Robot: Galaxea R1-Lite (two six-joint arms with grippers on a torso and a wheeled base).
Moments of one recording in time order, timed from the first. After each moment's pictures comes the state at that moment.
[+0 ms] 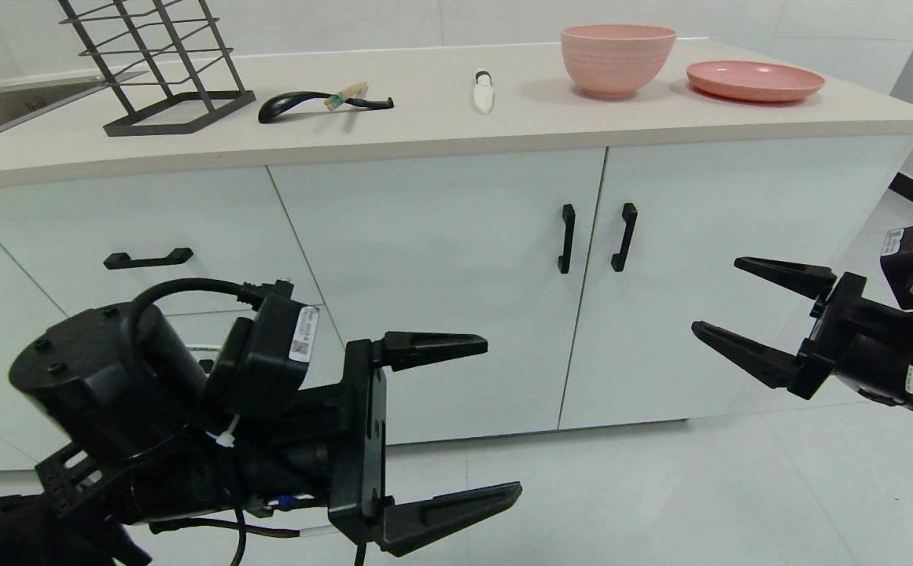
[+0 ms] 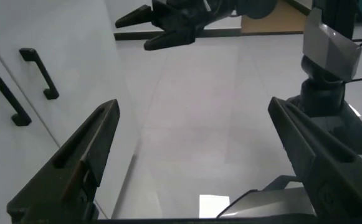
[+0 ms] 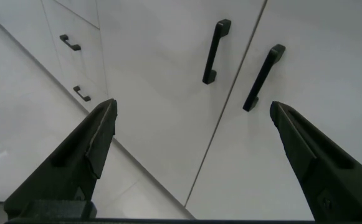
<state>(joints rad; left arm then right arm) -0.60 1.65 -0.45 -1.30 -0.80 0.13 0.16 1.57 -0.44 -1.26 0.65 -0.24</state>
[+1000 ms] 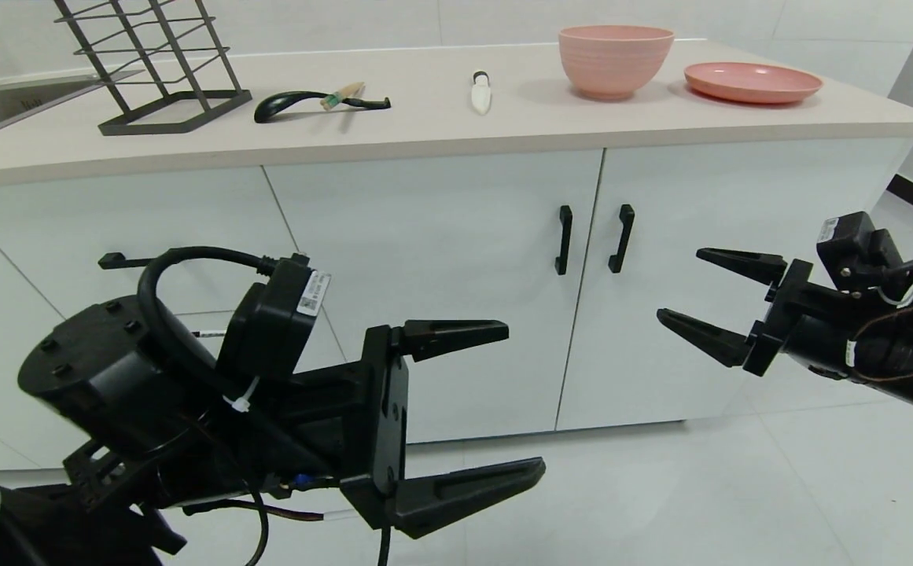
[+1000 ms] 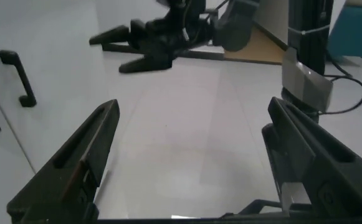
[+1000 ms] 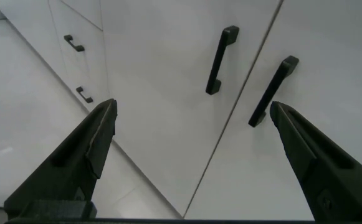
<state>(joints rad) -0.64 1.71 -0.50 -1.44 -0.82 -0.08 0.18 1.70 -0.57 -1.26 0.65 -0.25</state>
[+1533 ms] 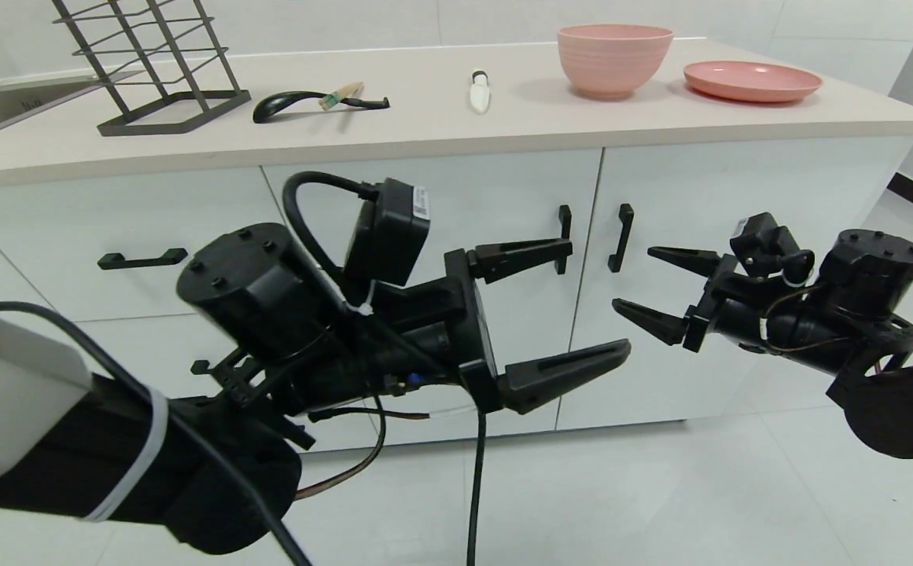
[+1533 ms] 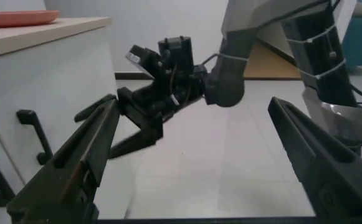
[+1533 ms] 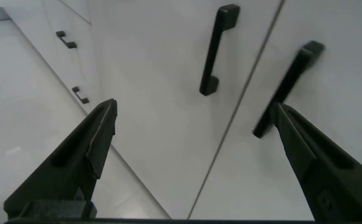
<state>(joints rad) -0.68 1.90 -0.85 -1.41 -0.76 -0.08 0.20 1.92 -0.78 -1.26 0.67 -0.24</state>
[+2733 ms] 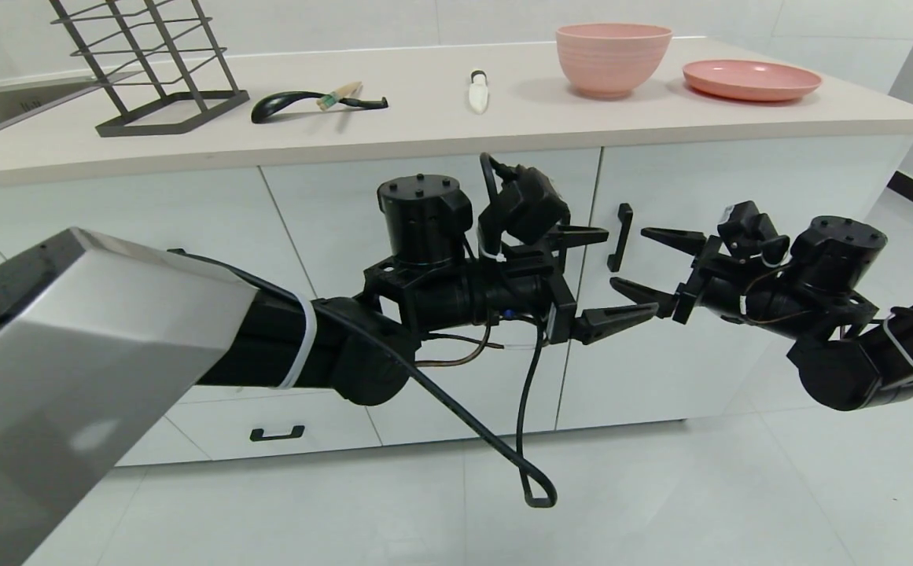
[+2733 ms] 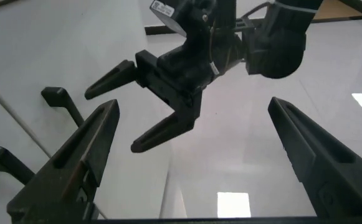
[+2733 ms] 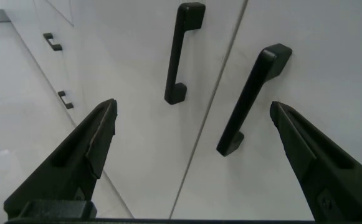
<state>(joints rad) -0.67 2.14 -1.41 -0.80 -0.71 0.23 0.15 2.09 -1.01 -1.28 0.78 -0.24</state>
